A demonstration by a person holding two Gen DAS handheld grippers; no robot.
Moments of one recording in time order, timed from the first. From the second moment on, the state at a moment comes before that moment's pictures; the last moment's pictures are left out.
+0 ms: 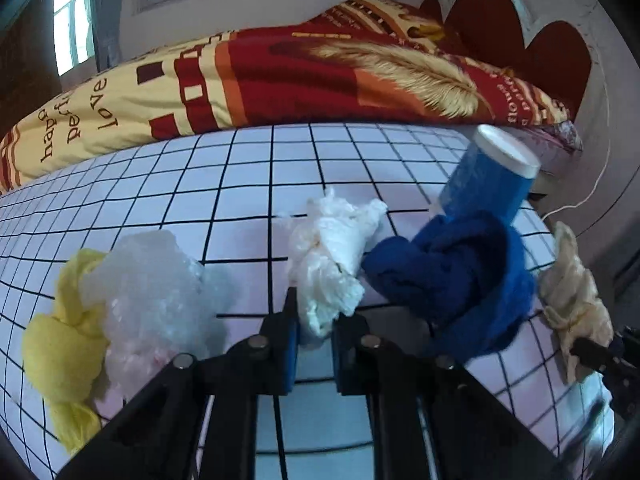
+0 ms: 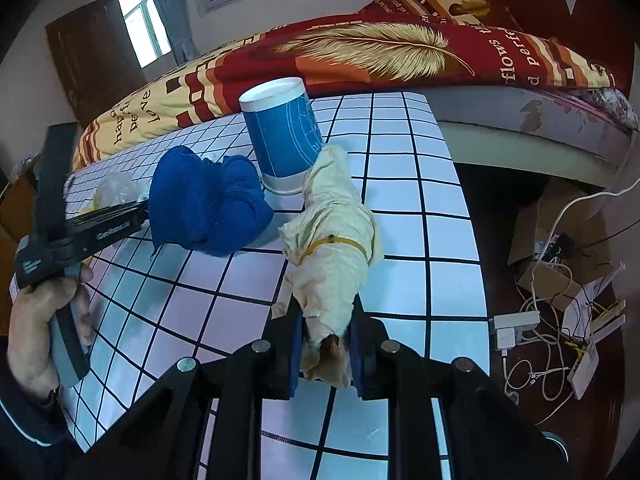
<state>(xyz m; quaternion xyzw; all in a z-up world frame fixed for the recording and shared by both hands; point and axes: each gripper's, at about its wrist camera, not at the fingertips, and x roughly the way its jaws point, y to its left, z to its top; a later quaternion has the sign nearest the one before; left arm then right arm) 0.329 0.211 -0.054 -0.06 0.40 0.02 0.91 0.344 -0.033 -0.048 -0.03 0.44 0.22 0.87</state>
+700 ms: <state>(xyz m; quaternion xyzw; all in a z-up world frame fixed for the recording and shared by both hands) 0.189 0.198 -0.031 -0.10 0.37 0.02 0.92 0.279 -0.059 -0.021 -0.04 0.41 0.22 0.88</state>
